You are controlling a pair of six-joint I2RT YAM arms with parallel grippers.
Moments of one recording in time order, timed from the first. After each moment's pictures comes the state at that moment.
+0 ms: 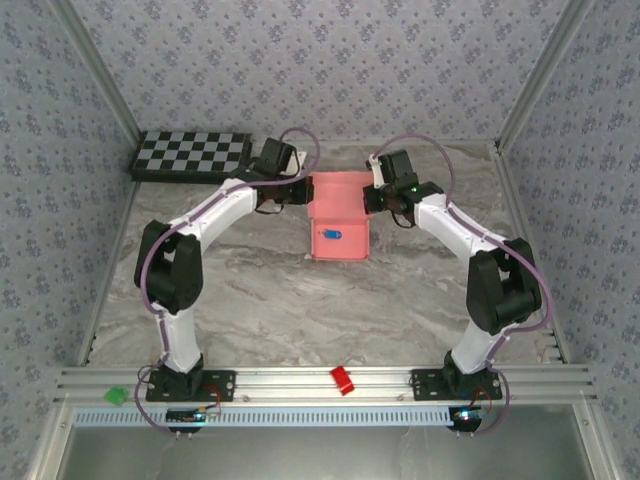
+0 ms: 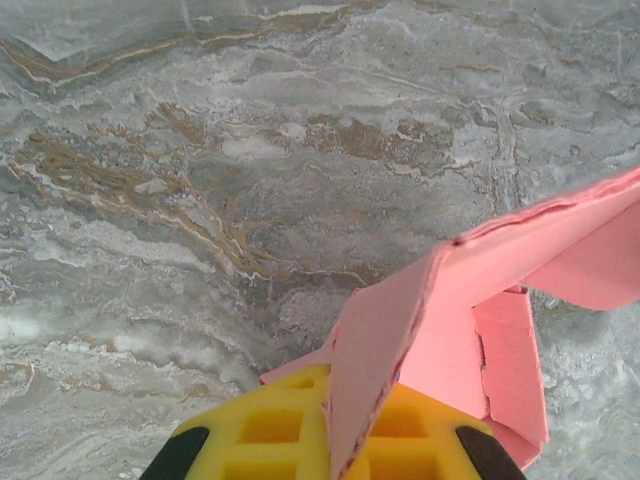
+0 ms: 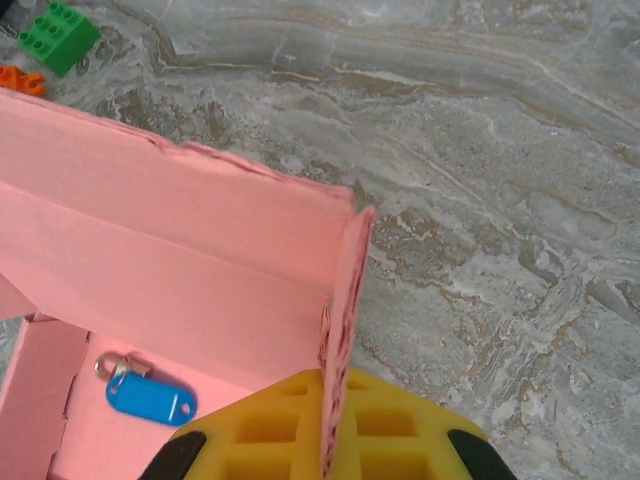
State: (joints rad) left arm -0.50 1.90 1.58 -0.49 0.24 -0.33; right arm 0.39 1.70 1.30 -0.38 0.00 0.10
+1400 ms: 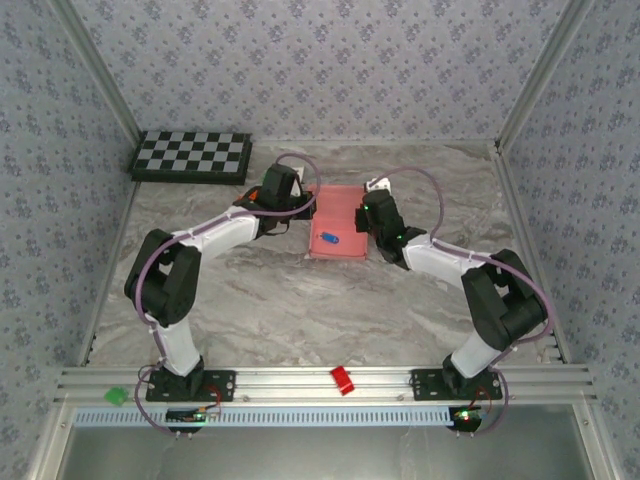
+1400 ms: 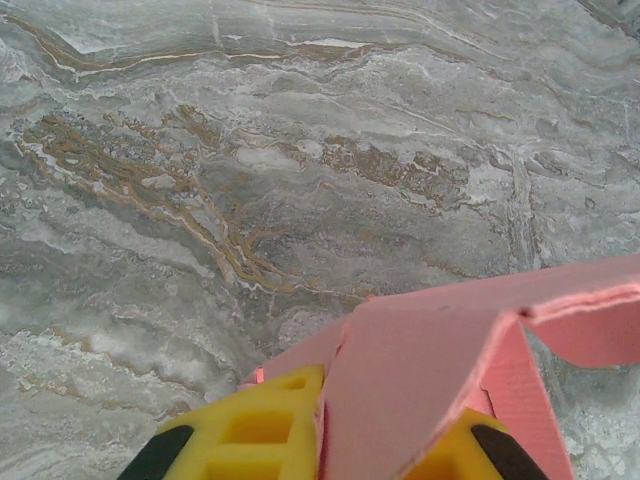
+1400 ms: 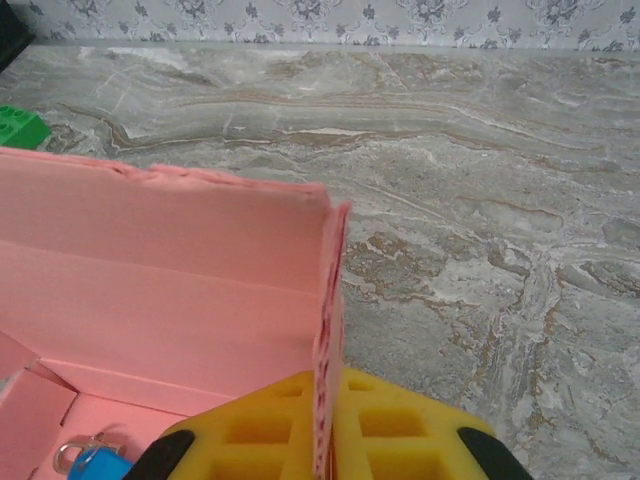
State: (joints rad) left arm -0.57 1.80 1.25 -0.12 0.10 -0.48; right arm 0.55 1.61 0.91 0.14 0.35 0.26
